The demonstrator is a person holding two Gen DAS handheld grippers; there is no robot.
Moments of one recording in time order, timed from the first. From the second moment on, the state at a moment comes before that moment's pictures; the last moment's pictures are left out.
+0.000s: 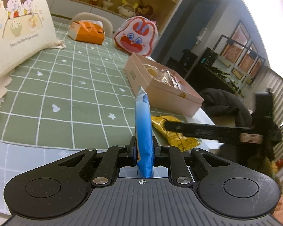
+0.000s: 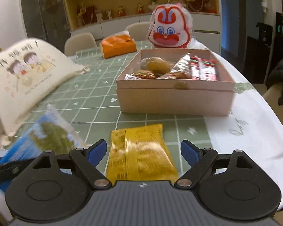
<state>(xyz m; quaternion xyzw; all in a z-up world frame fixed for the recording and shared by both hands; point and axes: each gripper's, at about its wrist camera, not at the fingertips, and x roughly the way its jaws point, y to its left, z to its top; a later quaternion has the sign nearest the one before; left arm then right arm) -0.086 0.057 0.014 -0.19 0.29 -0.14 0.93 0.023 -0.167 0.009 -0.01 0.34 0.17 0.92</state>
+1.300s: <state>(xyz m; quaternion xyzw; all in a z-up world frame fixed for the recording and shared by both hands) 0.006 0.019 0.016 -0.25 0.30 -0.22 0.89 -0.010 -0.292 0.006 0.09 0.42 0.13 0.89</state>
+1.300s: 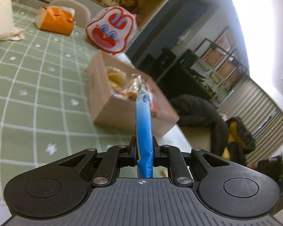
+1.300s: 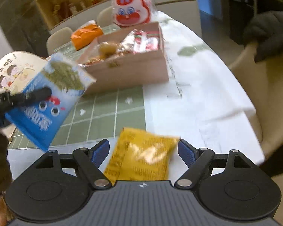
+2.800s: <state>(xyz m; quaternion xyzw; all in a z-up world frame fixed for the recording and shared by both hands) 0.106 0.045 0.052 -0.13 0.26 -0.12 0.95 0.148 -0.212 0.128 0.02 0.27 0.12 0.95</state>
